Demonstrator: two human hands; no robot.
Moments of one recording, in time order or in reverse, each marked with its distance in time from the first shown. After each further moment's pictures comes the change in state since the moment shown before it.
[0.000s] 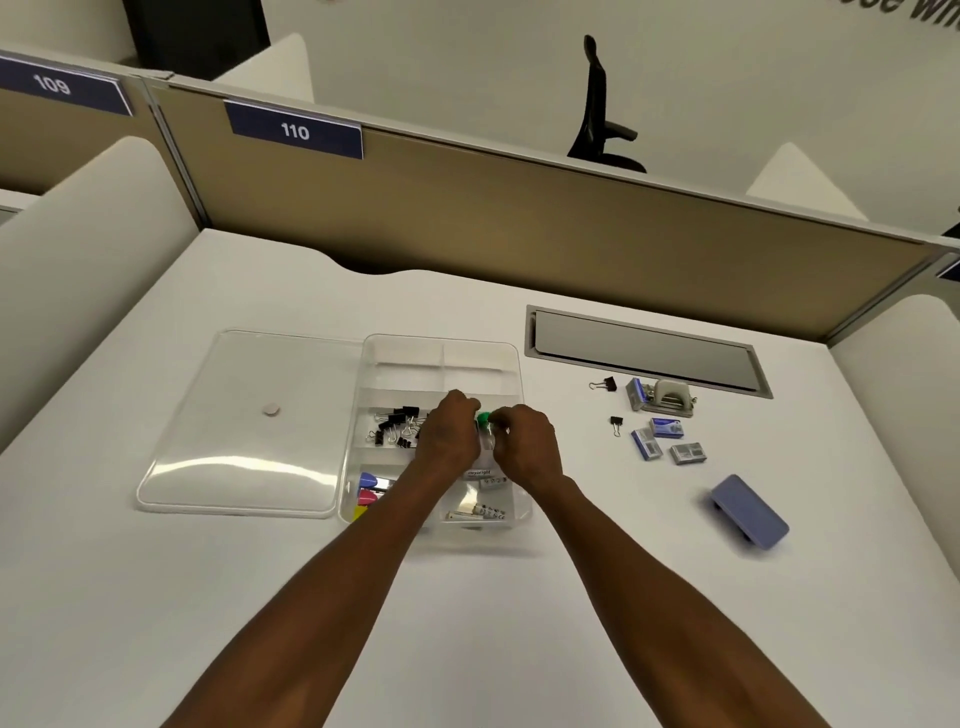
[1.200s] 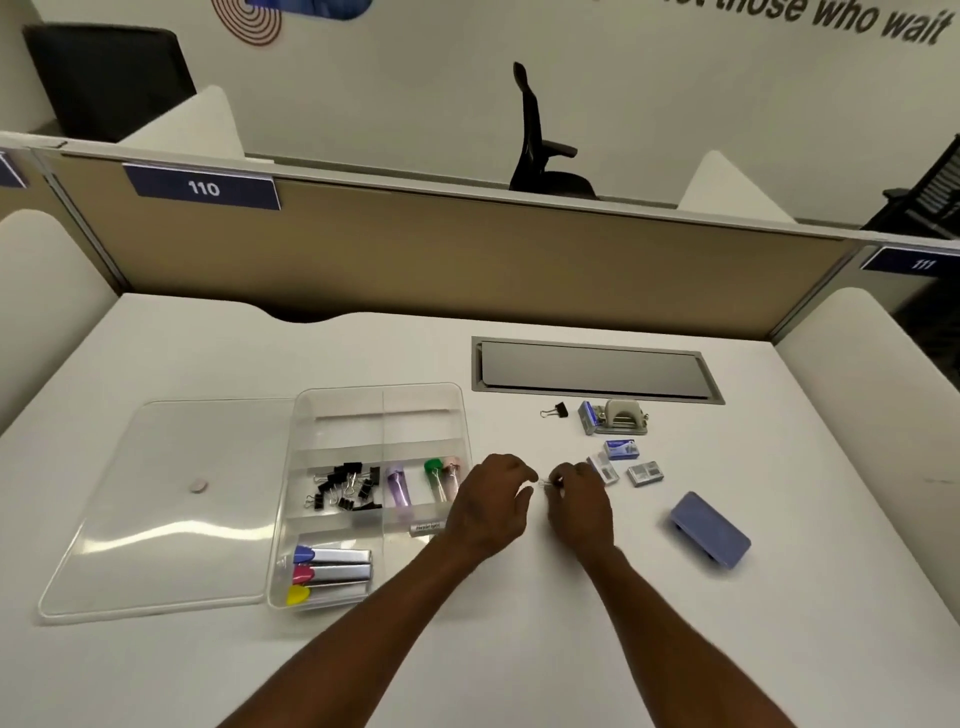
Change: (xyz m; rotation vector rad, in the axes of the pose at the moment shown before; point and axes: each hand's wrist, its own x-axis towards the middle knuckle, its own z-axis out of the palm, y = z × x) left_hand -0.007 0.088 0.066 -0.108 0.015 0.441; right_hand -0.025 0.155 -0.014 -0.008 0.149 0.317
